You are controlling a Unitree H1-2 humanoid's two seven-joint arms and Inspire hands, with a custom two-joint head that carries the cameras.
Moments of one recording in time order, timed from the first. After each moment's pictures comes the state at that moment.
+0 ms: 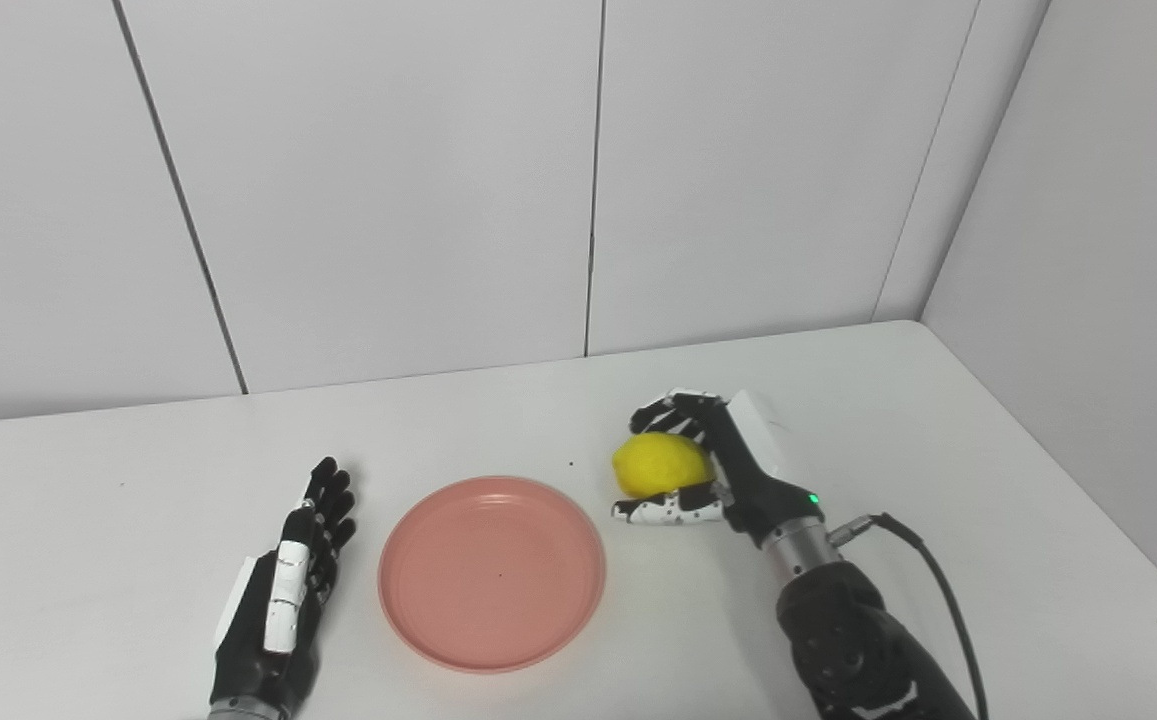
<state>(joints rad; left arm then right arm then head) -0.19 0.03 -0.04 0.10 -0.13 -0.04 -0.20 -0.29 -0.25 0.21 -0.12 -0.55 0.16 -0.05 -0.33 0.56</state>
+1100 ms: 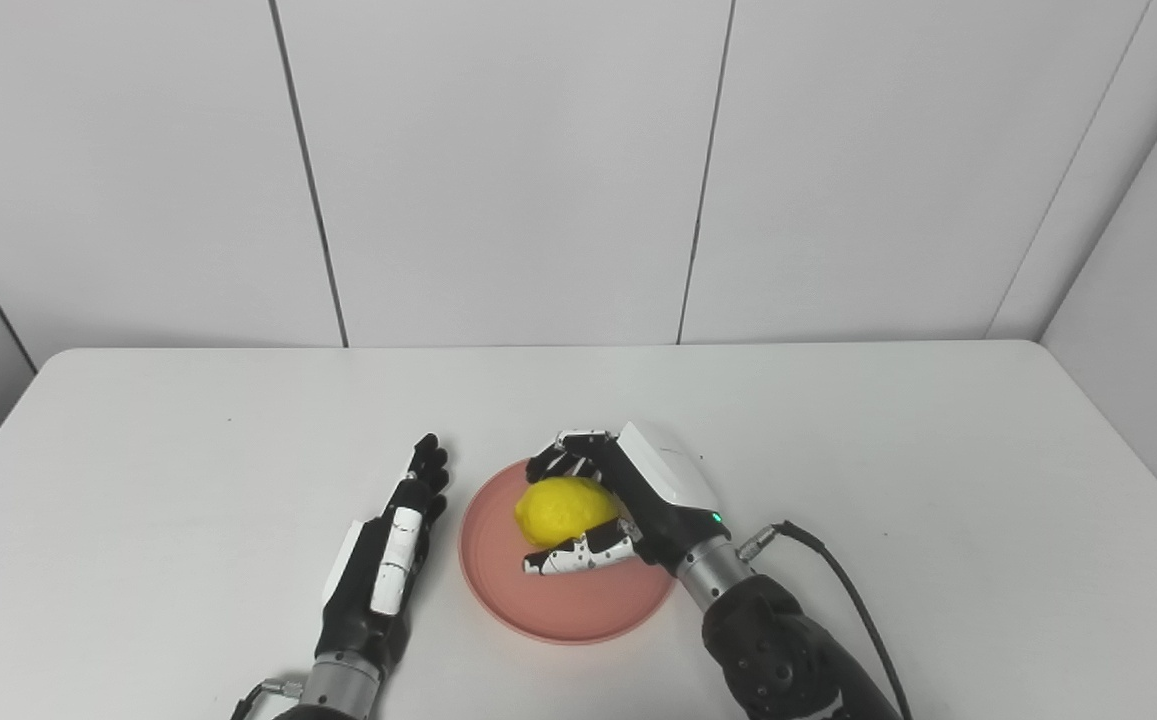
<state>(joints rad) -0.15 -0.03 -0.09 0.05 -0.03 0.00 -0.12 -0.37 -0.16 0.37 0.04 -0.56 0.06 0.06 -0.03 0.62</state>
